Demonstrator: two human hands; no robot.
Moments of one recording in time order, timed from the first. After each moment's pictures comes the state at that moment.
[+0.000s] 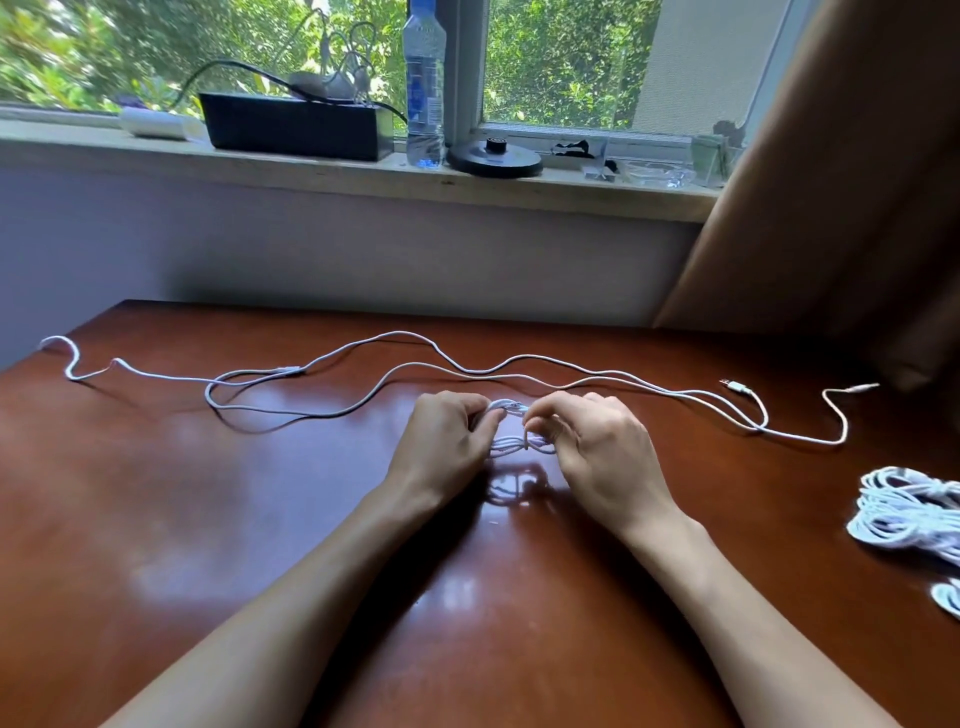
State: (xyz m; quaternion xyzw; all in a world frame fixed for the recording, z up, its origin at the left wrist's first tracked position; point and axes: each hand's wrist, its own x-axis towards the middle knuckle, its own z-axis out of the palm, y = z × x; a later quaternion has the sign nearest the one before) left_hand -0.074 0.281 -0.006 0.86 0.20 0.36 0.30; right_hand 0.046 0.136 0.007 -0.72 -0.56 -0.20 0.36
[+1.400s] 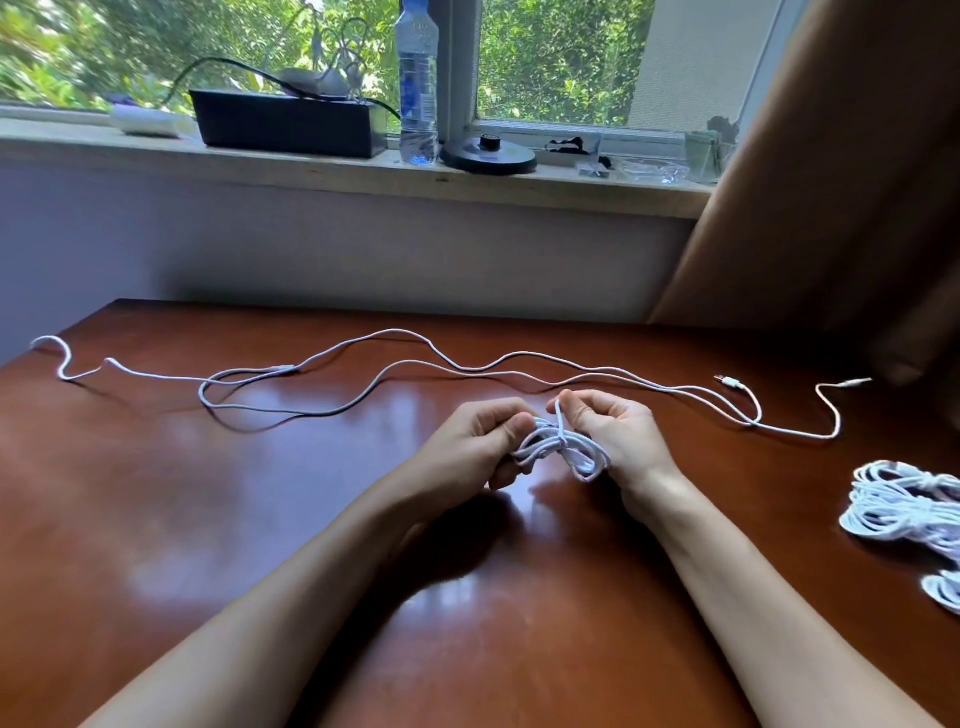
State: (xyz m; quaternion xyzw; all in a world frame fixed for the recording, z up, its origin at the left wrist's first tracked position) left_hand -0.076 0.253 0.008 0.74 0.05 0.19 0.64; right_hand 0.067 0.141 0.005 -0.67 -0.30 0.21 0.64
